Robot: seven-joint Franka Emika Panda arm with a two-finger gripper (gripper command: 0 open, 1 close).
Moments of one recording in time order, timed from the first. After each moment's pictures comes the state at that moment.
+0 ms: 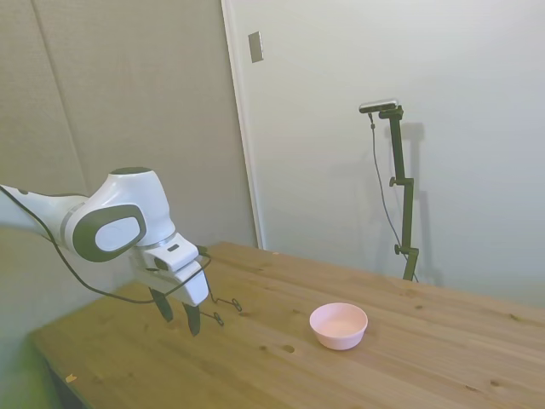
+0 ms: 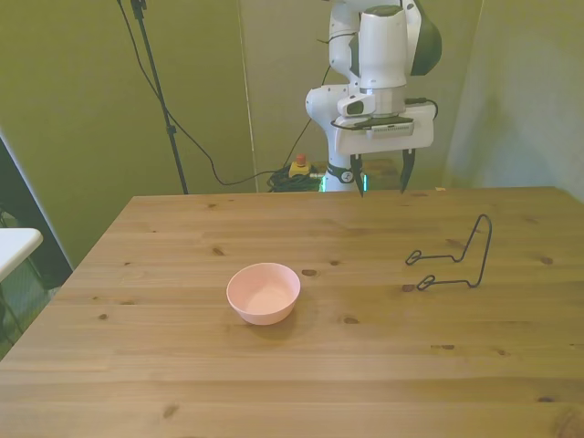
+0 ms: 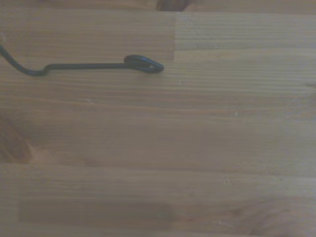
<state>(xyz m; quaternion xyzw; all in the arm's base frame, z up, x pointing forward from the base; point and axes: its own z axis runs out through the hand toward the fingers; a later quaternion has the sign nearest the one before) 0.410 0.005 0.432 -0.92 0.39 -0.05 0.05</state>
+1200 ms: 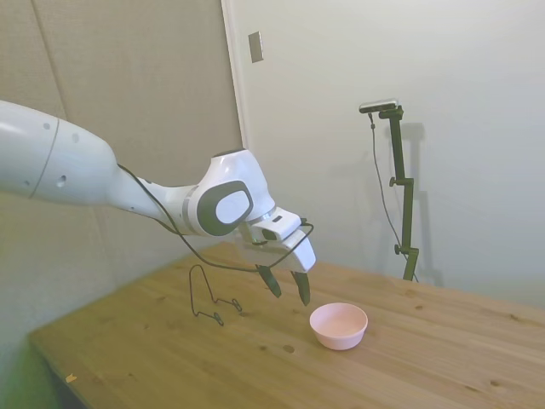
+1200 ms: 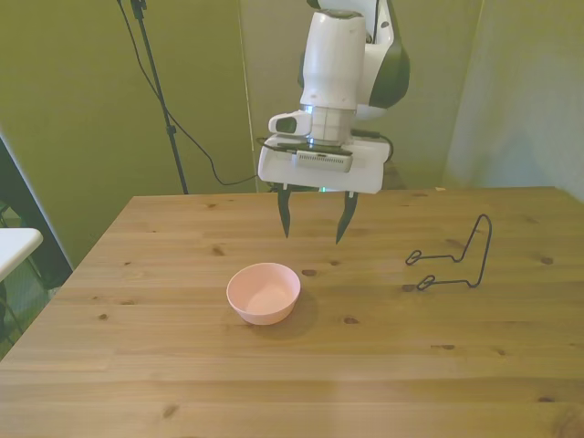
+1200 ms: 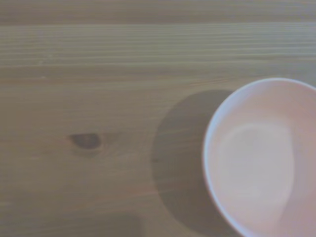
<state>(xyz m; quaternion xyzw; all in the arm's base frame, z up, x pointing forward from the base) 0.573 -0.139 0.442 -0.88 0.45 -0.14 -0.02</state>
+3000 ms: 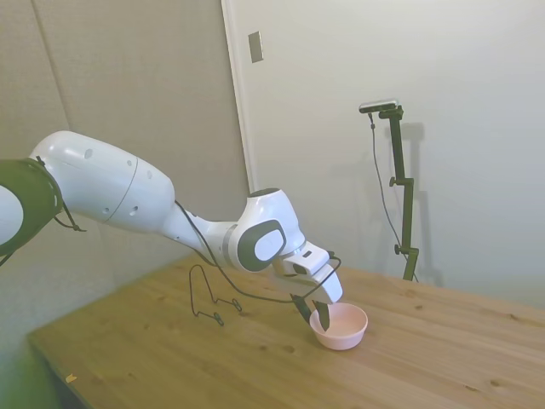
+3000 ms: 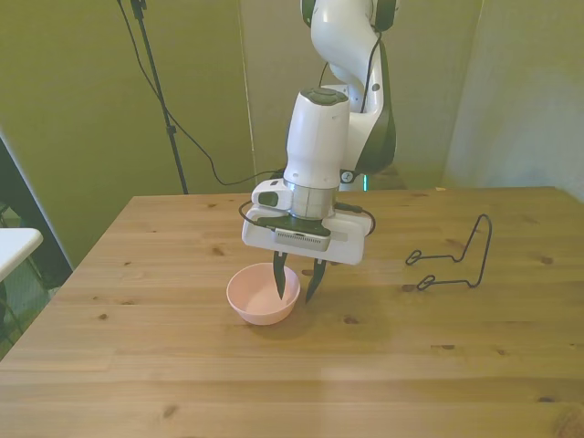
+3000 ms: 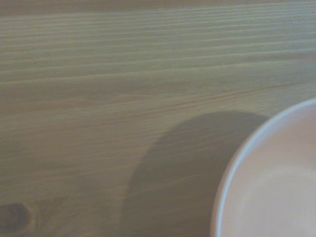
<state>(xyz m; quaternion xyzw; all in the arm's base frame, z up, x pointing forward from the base) 0.622 -0.159 0.358 -0.87 0.47 -0.14 -0.03</state>
